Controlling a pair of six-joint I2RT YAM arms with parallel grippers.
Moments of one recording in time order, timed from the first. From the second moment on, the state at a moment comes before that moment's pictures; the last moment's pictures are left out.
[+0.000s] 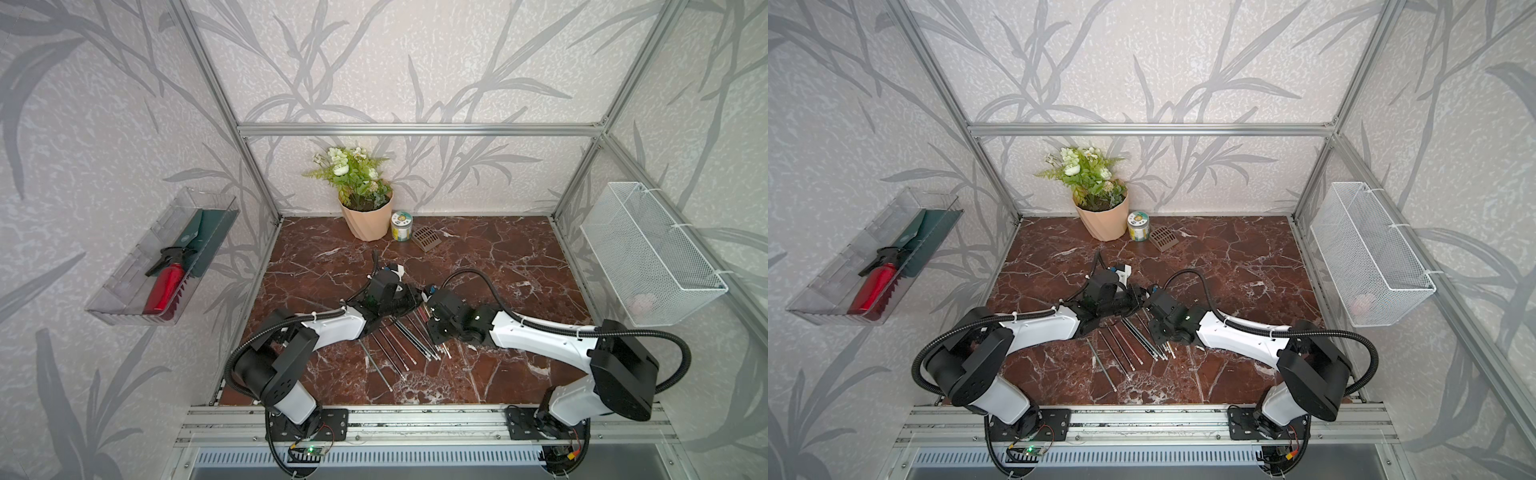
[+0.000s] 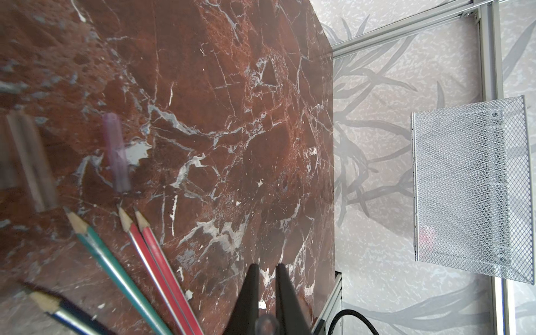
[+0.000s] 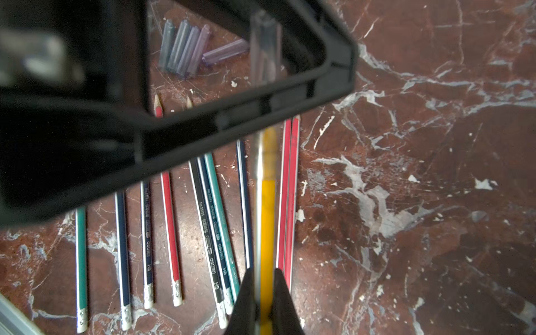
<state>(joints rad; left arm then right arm) -0.63 1.59 0.73 0.35 0.31 -1.10 0.93 1.51 0.92 -0.42 0.11 0.43</state>
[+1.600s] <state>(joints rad) -0.59 1.89 1.08 0.18 0.30 -1.07 0.79 1.59 0.80 -0.42 0.09 0.50</state>
